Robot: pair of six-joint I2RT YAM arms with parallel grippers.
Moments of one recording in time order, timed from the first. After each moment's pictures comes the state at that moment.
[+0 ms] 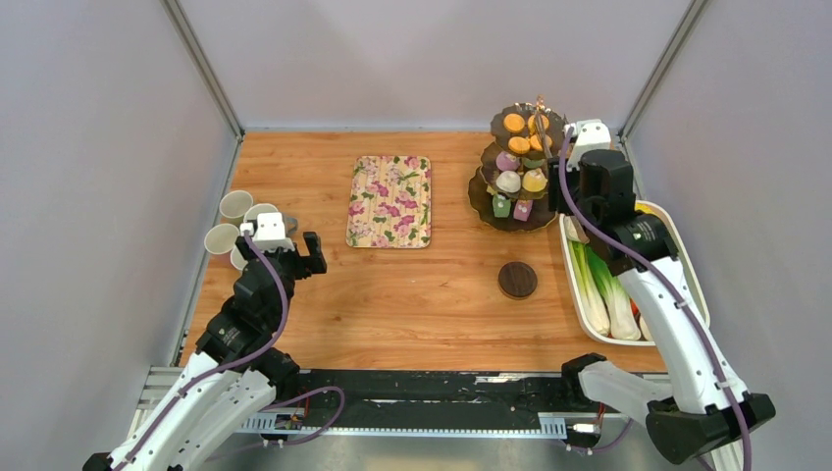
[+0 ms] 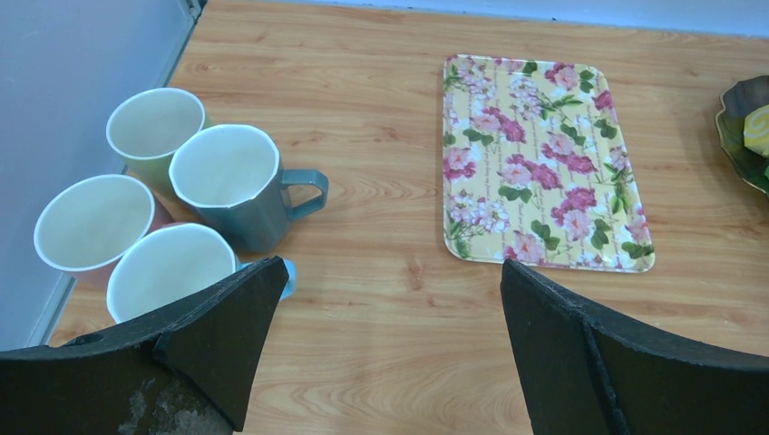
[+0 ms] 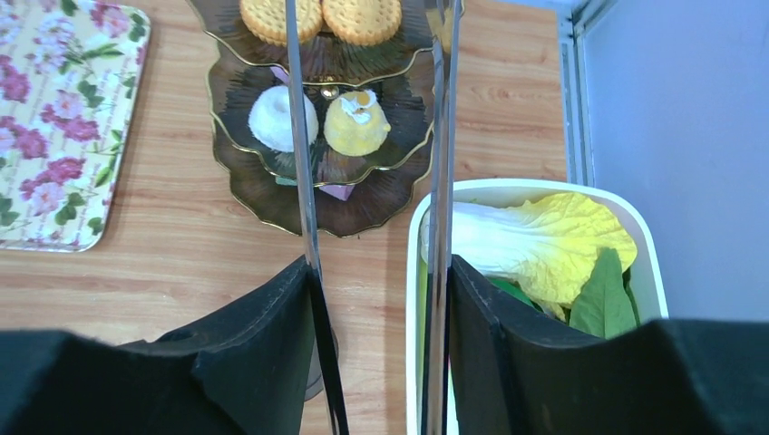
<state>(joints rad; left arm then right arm) -0.58 0.46 0.59 -0.35 -0.60 -0.18 0.34 1.09 1.31 -0.70 0.34 0.00</state>
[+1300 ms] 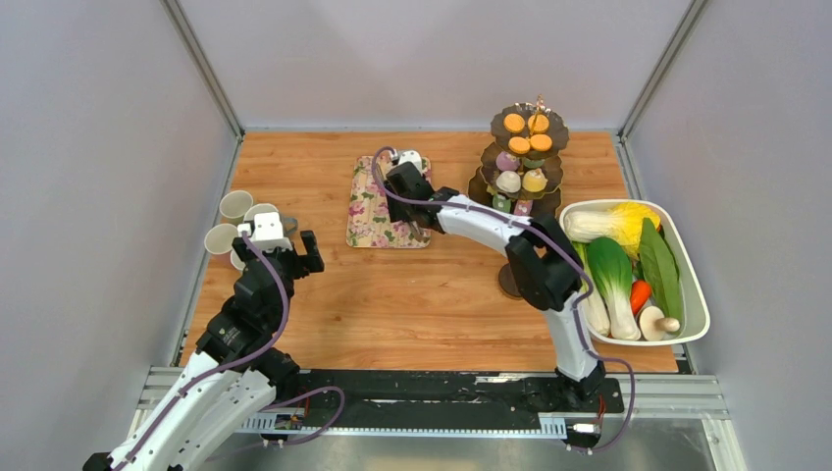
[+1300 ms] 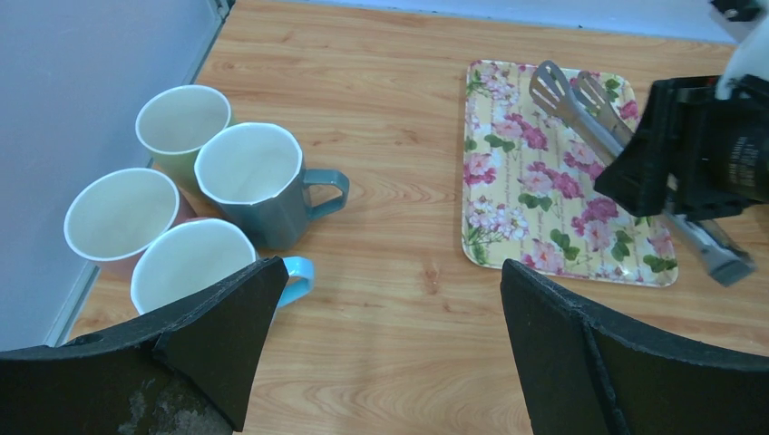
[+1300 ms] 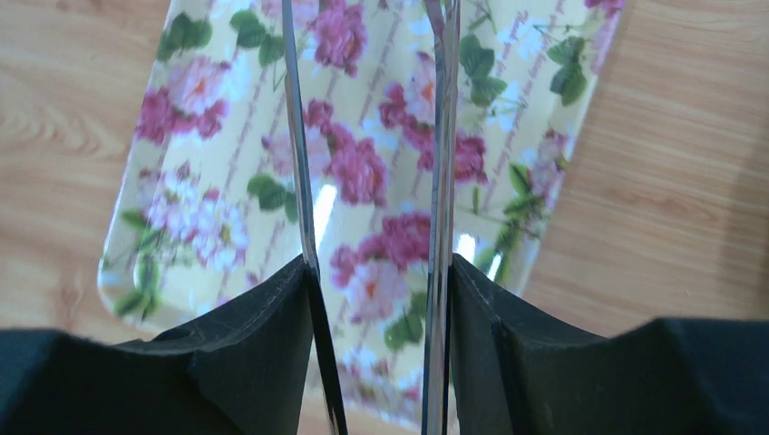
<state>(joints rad) -0.58 0.46 0.59 -0.35 -0.65 -0.18 0.77 2.08 1.63 -0.27 0.28 0.36</state>
